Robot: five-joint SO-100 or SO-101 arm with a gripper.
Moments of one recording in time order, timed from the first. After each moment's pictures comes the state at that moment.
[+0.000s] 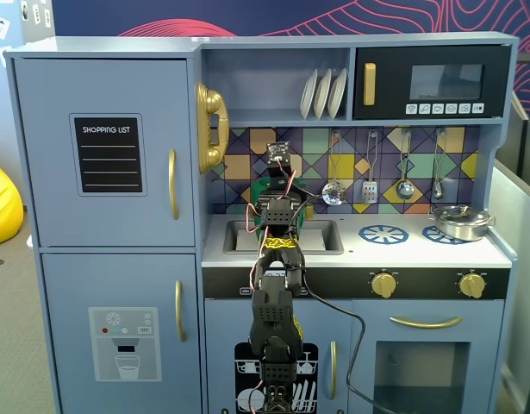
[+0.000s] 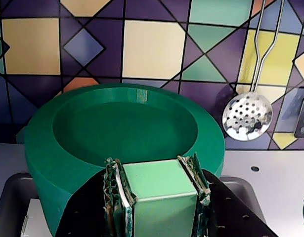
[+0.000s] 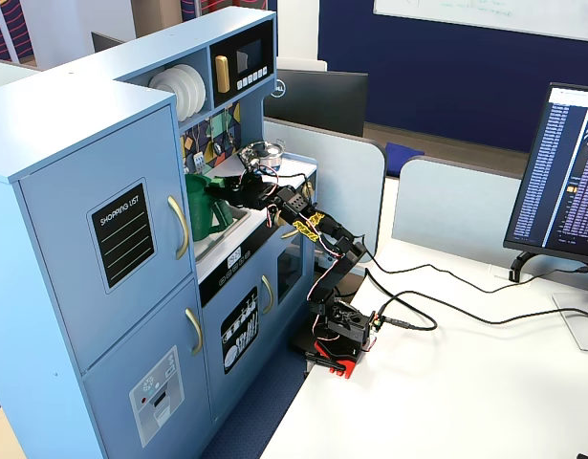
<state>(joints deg) 3.6 119.5 90.6 25.5 -98.4</state>
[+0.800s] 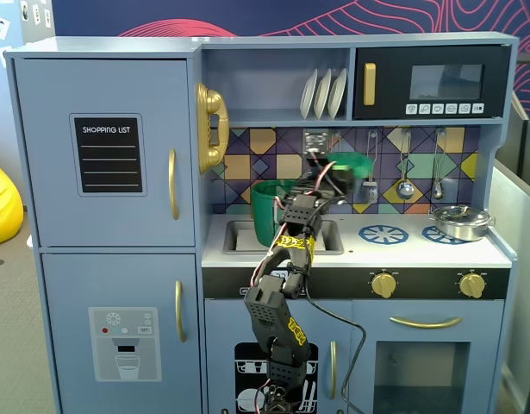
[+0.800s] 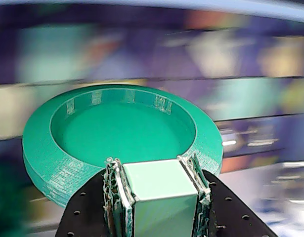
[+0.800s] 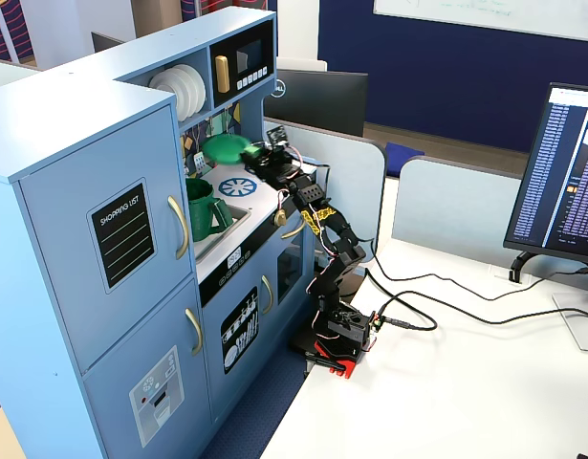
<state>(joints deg) 25.8 119.5 85.2 21.9 -99.1</state>
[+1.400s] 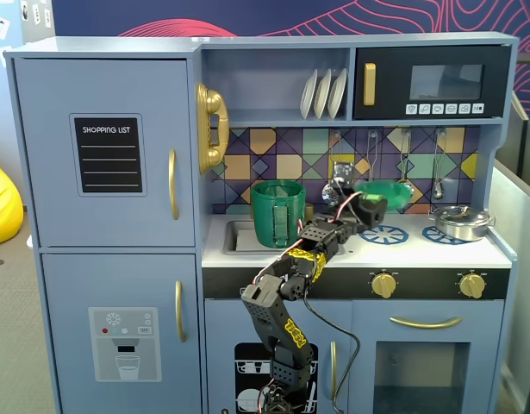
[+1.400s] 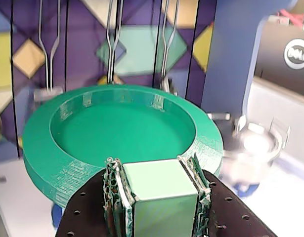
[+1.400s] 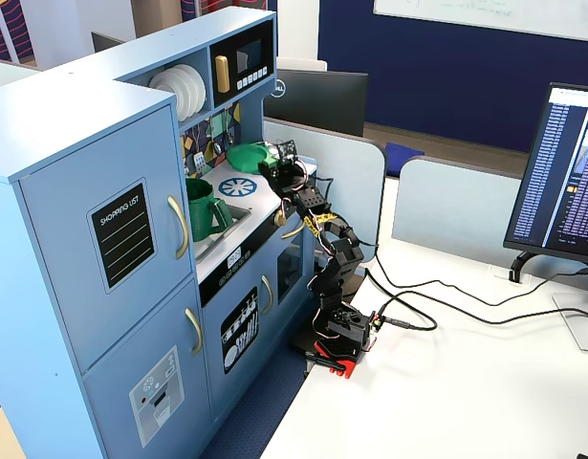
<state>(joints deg) 34.5 119.5 107.7 2.2 -99.1</state>
